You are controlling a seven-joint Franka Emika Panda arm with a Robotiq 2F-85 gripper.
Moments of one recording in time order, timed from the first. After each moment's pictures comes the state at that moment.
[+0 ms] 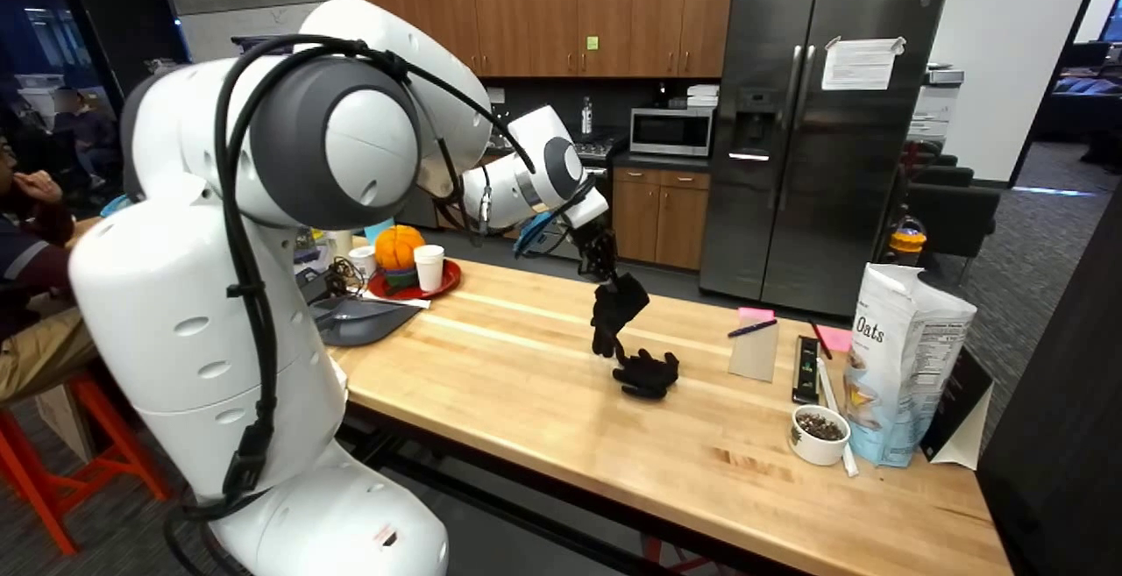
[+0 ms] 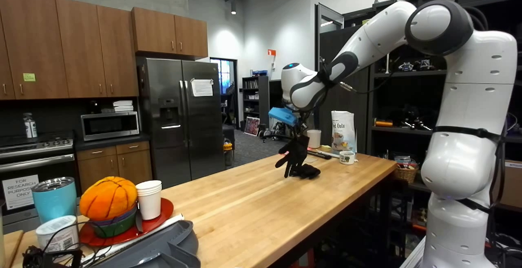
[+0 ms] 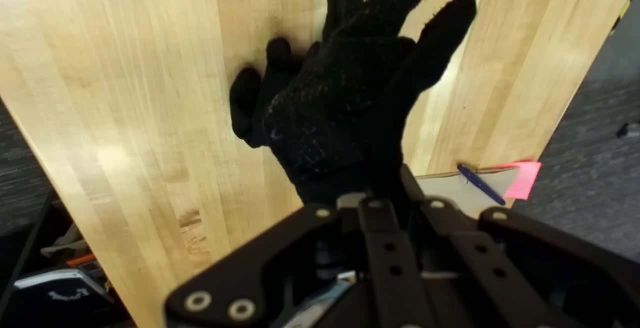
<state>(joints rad) -0.03 -0.08 0.06 -2.16 -0.47 2.28 1.86</state>
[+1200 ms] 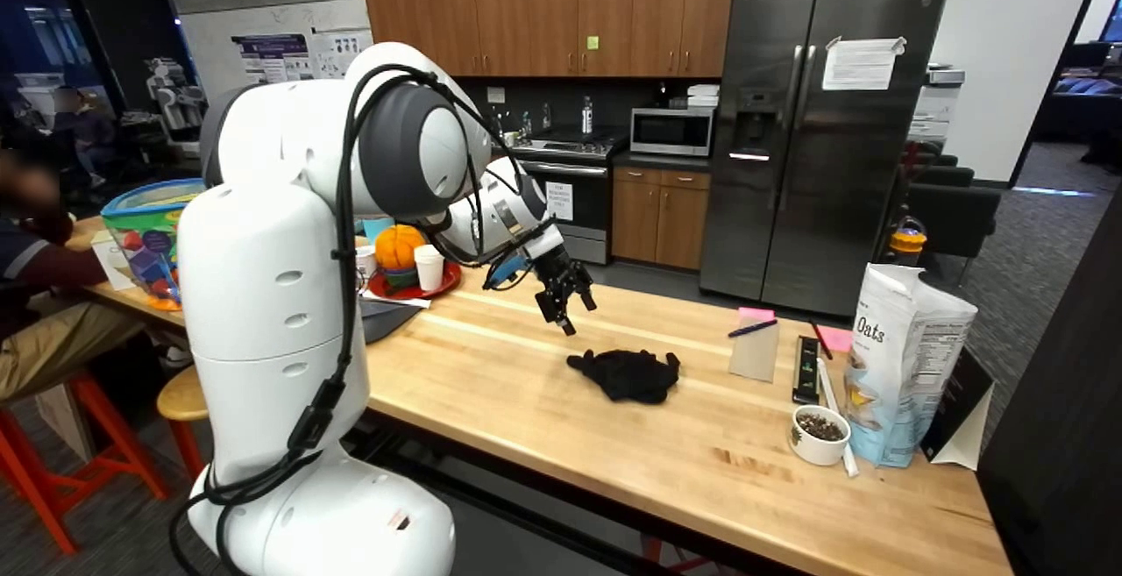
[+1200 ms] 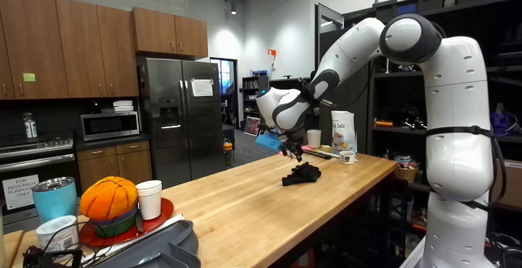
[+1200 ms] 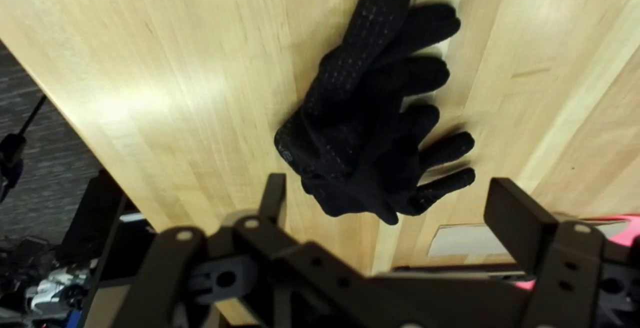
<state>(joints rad) 0.10 0.12 0.10 -2.08 -0.60 2.06 2.13</state>
